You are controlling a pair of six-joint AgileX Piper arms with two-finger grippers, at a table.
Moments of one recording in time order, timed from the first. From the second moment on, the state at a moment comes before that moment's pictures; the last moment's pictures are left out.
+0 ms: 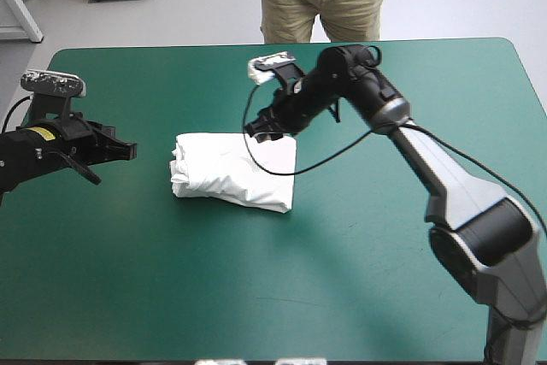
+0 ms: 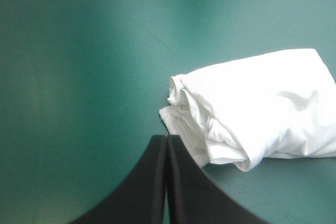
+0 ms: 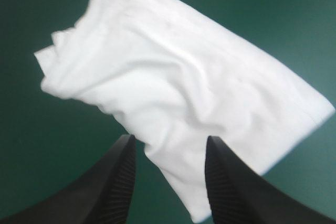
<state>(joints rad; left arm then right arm) 0.01 1.11 -1.29 -0.22 0.99 0.28 0.55 1.96 -2.04 0.42 1.20 -0.14</state>
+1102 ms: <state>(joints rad) 0.01 1.11 -1.29 -0.25 0.99 0.28 0.40 2.01 -1.43 0.95 0.78 -0.60</state>
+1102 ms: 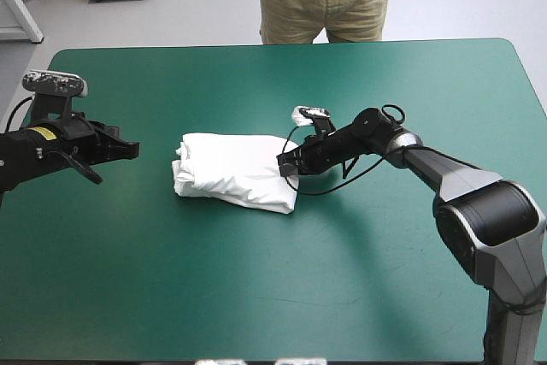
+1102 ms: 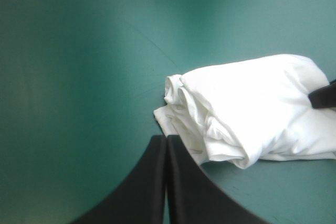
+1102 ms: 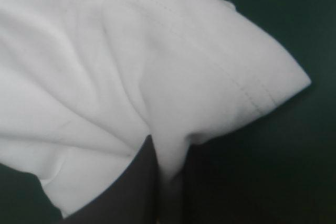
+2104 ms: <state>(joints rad) 0.01 1.11 -1.29 -0.26 1.05 0.34 -0.29 1.38 -1.05 -0.22 0.97 0.01</state>
